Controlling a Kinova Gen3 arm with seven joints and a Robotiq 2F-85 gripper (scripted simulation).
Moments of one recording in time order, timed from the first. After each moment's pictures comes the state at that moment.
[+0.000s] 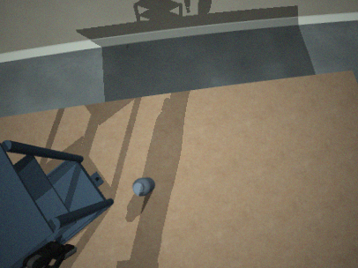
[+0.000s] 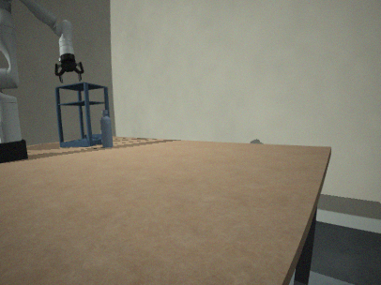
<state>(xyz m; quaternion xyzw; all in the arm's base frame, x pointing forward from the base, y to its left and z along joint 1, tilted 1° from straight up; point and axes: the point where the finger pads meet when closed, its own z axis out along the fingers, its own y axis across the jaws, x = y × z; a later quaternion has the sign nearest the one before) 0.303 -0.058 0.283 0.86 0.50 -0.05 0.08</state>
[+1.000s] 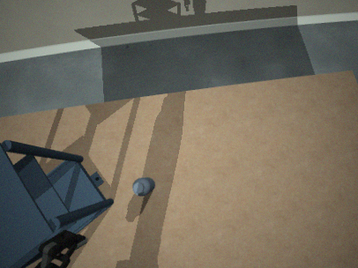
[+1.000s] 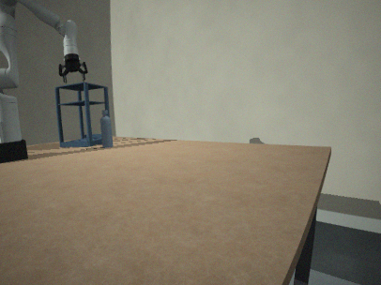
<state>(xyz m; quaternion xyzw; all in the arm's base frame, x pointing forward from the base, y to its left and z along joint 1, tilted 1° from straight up) 0.314 -0.076 0.279 0.88 0.46 -0.05 0.07</state>
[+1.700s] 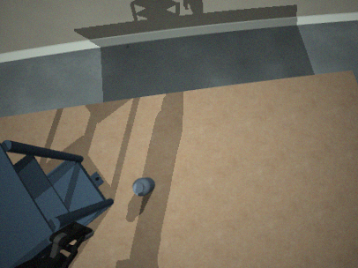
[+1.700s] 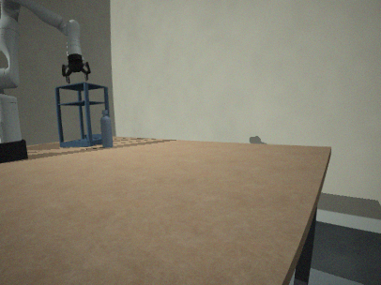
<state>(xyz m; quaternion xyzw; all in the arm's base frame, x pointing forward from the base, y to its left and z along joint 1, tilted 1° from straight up) 0.324 -0.088 0.276 0.90 0.44 -0.04 0.06</state>
